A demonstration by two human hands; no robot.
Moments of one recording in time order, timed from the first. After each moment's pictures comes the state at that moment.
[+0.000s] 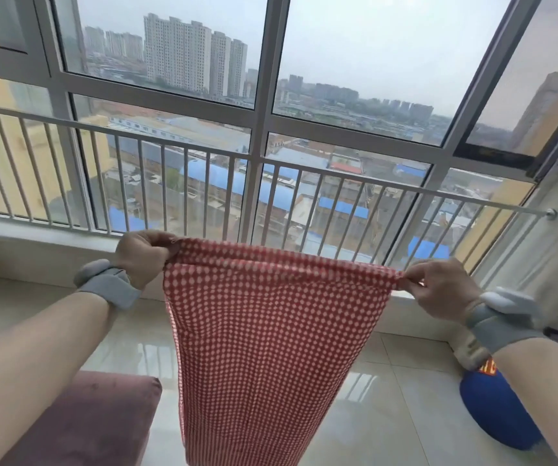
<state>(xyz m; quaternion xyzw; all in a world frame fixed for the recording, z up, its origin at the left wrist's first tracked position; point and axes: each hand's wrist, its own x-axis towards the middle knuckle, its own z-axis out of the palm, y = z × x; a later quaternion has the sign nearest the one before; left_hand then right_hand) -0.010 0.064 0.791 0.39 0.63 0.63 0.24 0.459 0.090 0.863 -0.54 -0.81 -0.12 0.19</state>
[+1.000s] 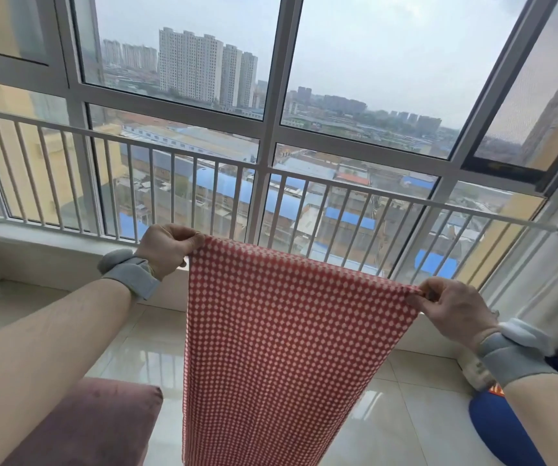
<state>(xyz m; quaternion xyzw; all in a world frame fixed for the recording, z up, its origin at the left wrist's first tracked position) 0.000 0.074 0.807 0.48 0.61 0.58 0.24 0.470 0.080 0.849 -0.60 -0.77 0.00 0.24</state>
